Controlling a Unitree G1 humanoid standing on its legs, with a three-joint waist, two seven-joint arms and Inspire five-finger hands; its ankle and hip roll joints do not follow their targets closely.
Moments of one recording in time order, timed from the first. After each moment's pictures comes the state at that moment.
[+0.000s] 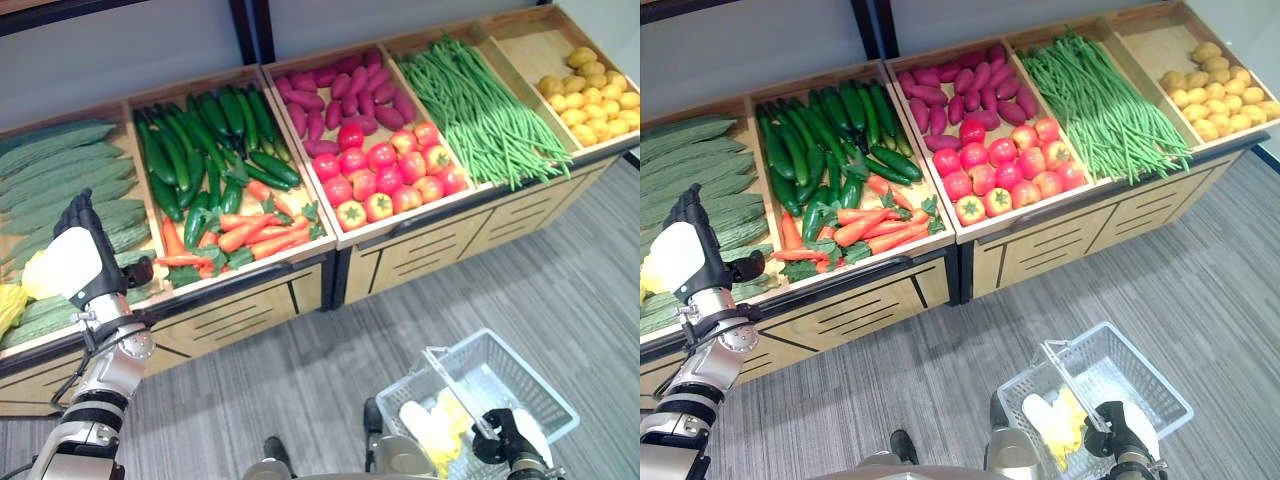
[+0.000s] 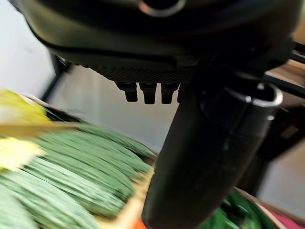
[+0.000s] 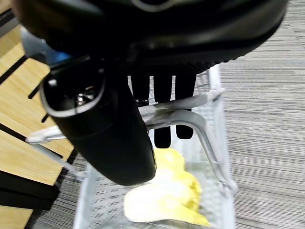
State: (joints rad) left arm -0.32 0.66 -0.13 0.65 0.35 -0.12 0.77; right arm 0.15 -0.44 0.19 1.05 -0.22 -0.26 -0.39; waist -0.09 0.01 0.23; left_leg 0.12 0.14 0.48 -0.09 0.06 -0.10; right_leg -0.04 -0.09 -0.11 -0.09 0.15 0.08
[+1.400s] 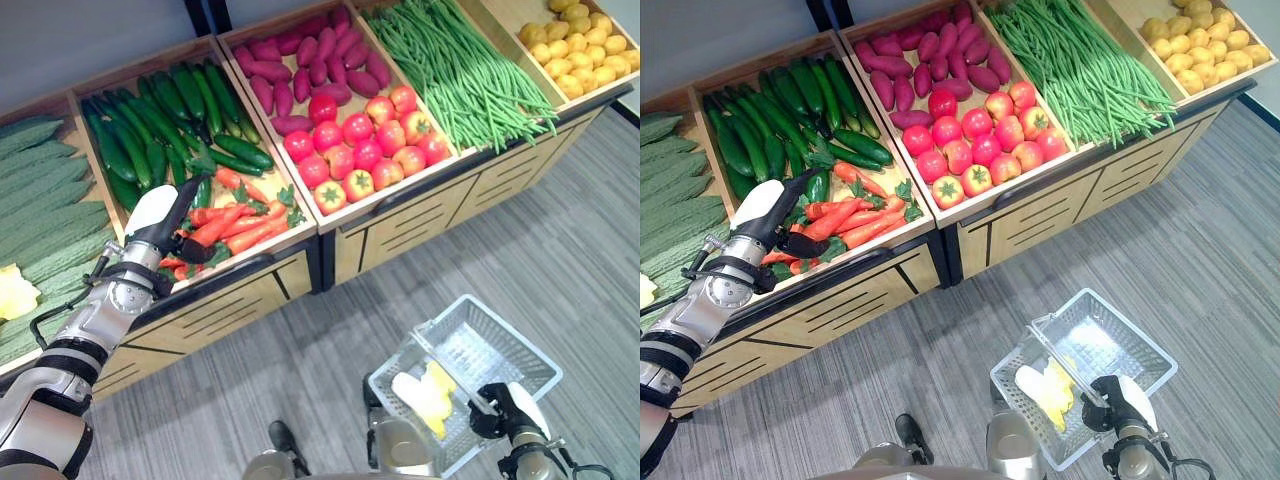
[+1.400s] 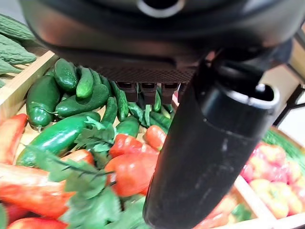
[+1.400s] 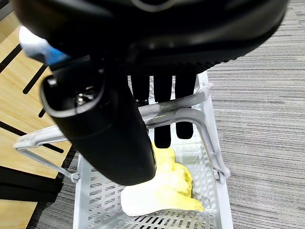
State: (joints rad) left arm -0.53 0.88 -0.44 0.71 0.17 -0.29 0.23; right arm 0.10 -0.50 0.19 0.97 -0.22 -0.26 -0.30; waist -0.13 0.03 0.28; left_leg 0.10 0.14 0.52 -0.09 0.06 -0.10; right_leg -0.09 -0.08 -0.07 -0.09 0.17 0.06
